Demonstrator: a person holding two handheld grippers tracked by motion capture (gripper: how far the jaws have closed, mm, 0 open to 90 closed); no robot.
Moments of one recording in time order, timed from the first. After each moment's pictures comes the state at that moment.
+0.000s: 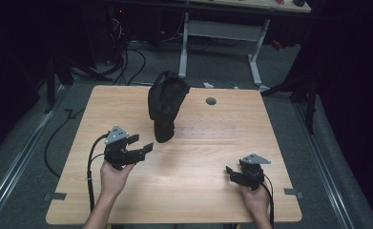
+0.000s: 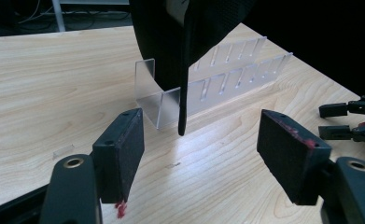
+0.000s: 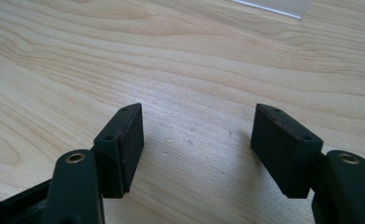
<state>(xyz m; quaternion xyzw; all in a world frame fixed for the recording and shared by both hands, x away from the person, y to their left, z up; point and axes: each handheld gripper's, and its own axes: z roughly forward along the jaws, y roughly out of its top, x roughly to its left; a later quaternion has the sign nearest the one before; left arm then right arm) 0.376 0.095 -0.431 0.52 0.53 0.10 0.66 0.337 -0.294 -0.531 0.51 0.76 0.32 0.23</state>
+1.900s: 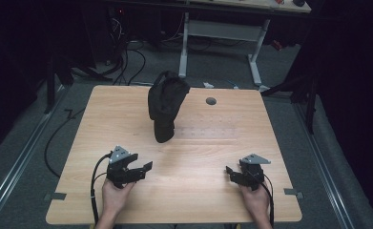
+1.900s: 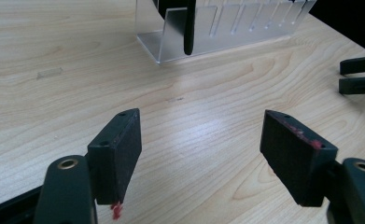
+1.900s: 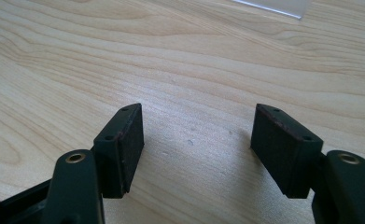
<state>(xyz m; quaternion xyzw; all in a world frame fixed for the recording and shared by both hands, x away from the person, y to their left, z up) 0.351 0.097 -0.490 0.53 0.57 0.10 0.63 0.337 -0.294 -0.531 0.51 0.76 0.32 0.23</state>
